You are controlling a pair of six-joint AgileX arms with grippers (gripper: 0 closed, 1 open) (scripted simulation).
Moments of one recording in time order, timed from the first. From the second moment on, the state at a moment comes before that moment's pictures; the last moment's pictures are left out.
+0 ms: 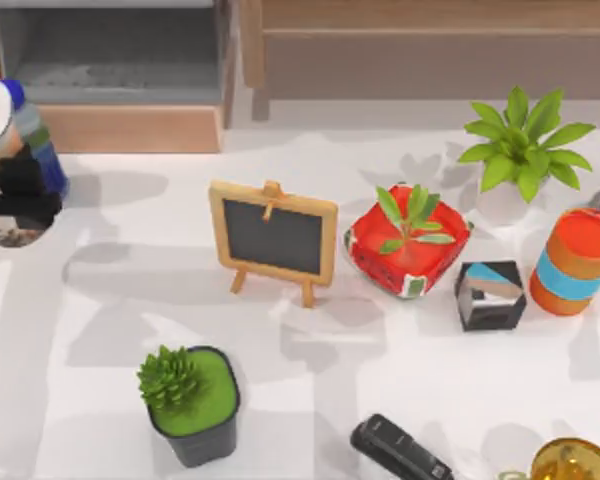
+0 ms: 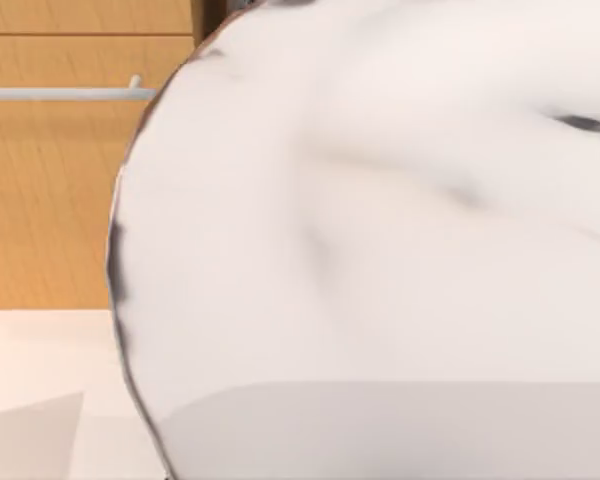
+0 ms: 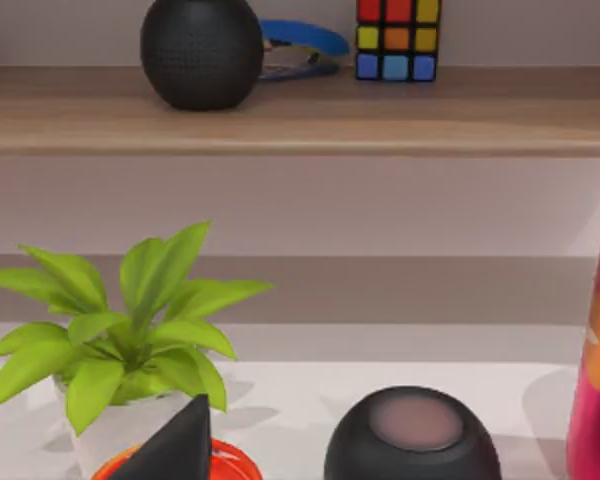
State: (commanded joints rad) left arm -0.01 1.27 0.41 0.56 0.03 0.01; right arm 0.00 0.00 0.00 0.00 0.00 0.00
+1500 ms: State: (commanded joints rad) left arm 0.19 1.19 0.32 0.51 0.20 0.09; right arm 0.00 0.00 0.00 0.00 0.00 0.00
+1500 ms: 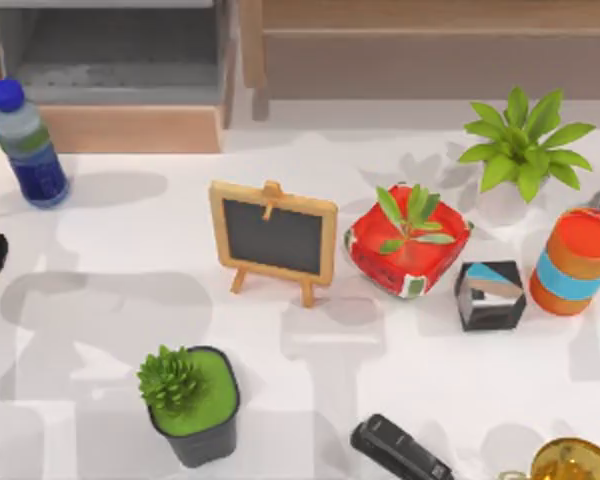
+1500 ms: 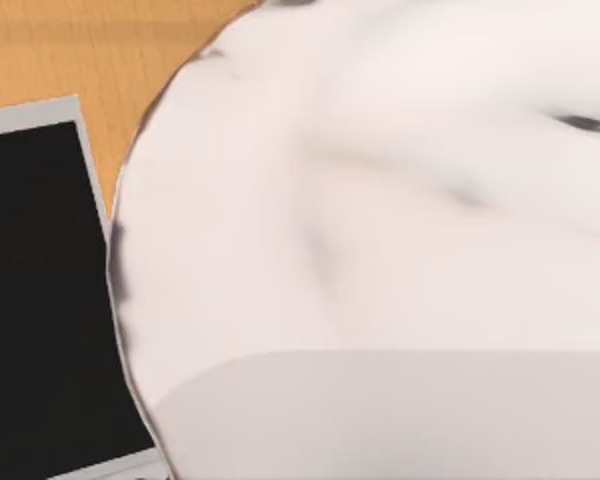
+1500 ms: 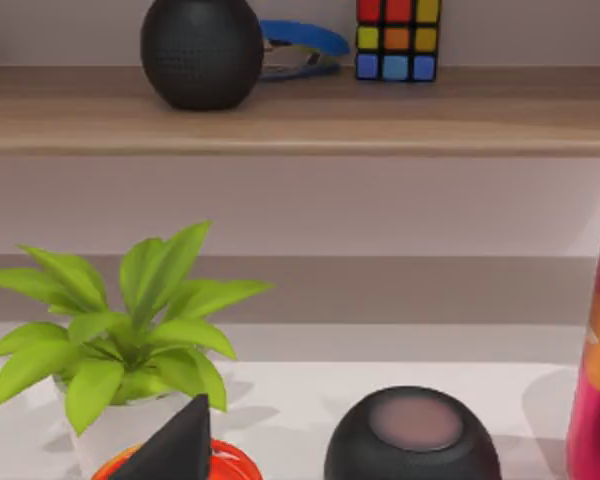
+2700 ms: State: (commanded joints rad) left arm 0.19 1.30 0.25 0.63 0.21 0.09; right arm 0.00 0.00 0.00 0.00 0.00 0.00
